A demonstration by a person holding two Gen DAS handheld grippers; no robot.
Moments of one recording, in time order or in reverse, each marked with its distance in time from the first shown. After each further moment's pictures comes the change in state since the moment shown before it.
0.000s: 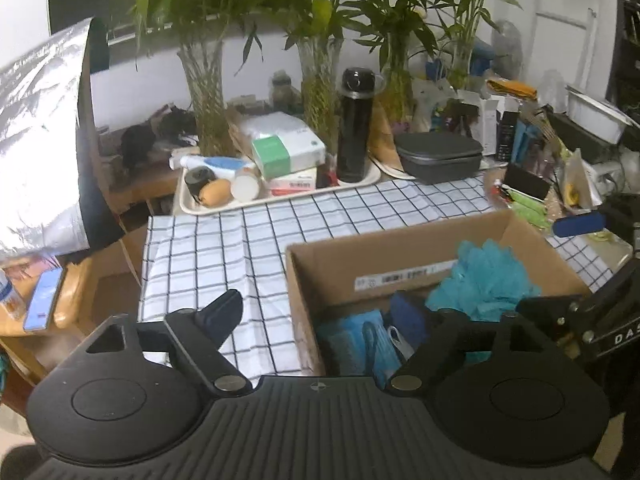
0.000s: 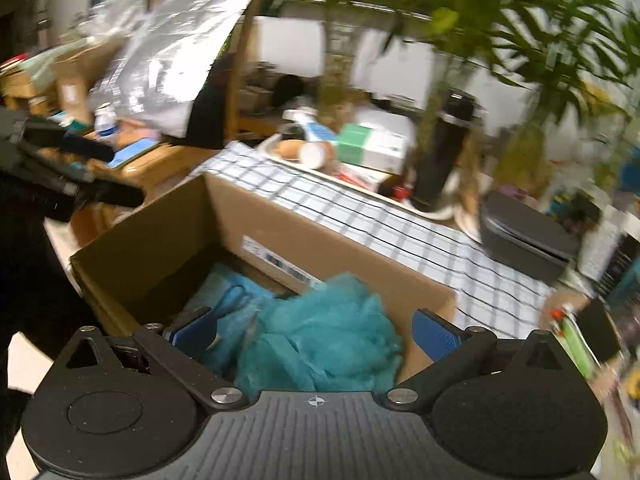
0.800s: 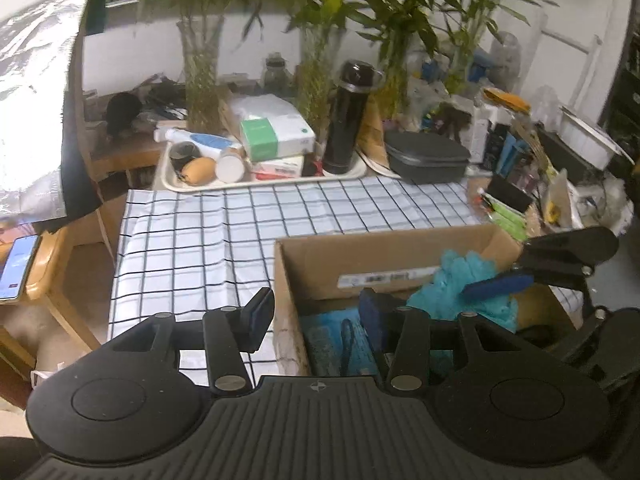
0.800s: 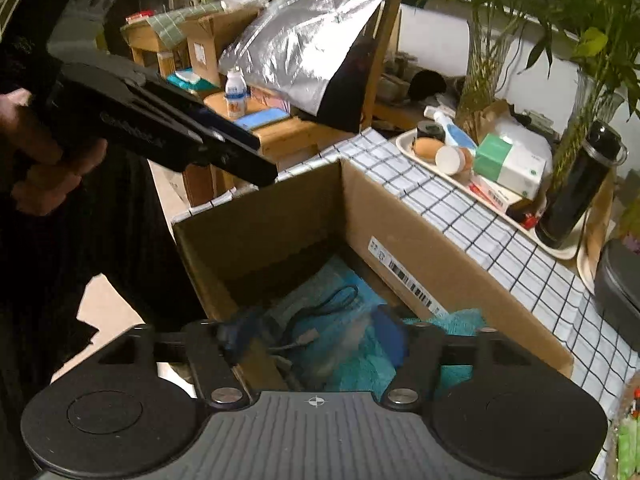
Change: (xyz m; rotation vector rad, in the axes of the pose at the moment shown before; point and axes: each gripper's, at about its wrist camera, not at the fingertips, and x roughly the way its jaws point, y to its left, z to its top) left arm 0.003 0.016 0.009 -0.103 0.039 -0.075; right arm 0.022 0.022 0.015 -0.253 0.029 0.408
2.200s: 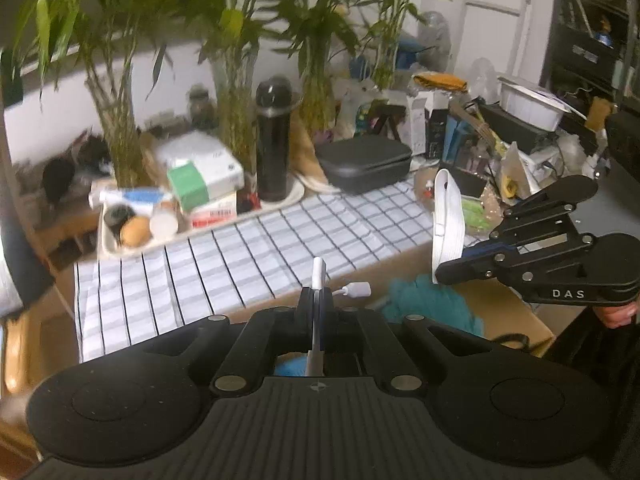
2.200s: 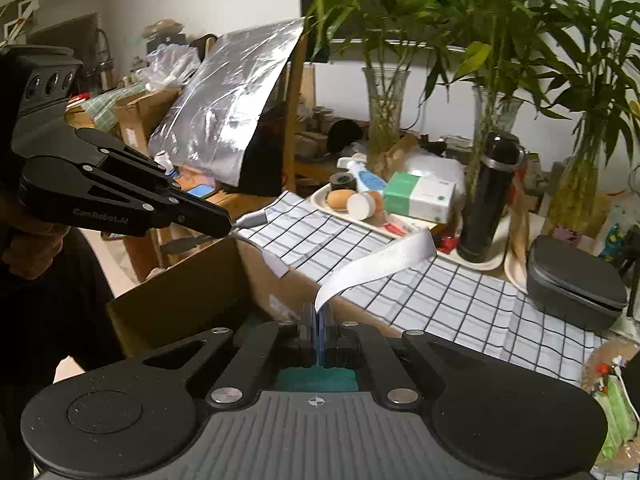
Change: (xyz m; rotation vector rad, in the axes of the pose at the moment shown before) left arm 0.021 -0.043 0.027 0.206 -0.003 -0.120; right arm -0.043 -0.056 -0.004 0.162 -0.171 -0.132
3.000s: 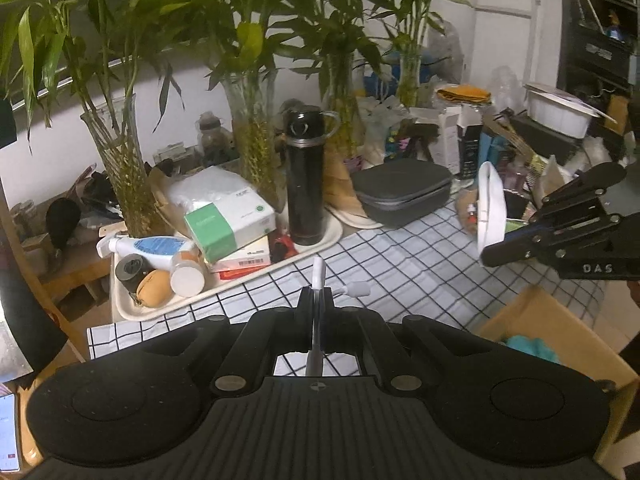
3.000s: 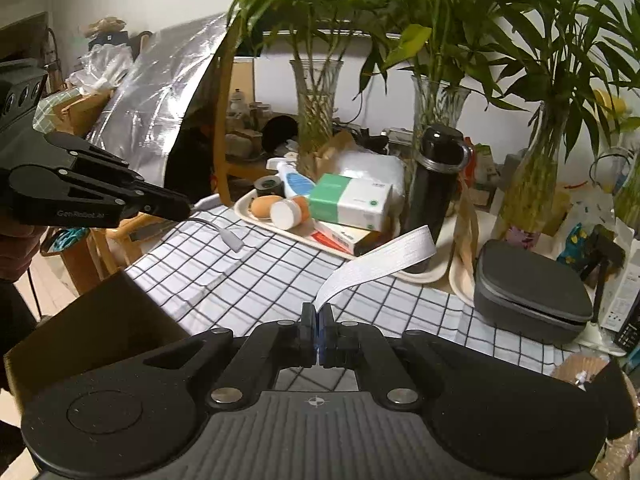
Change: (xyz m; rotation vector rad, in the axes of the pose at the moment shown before) left arm 0.050 0.043 0.043 0.090 -0.085 0.040; right arm 0.044 -0.056 0.031 0.047 0.019 -0.165
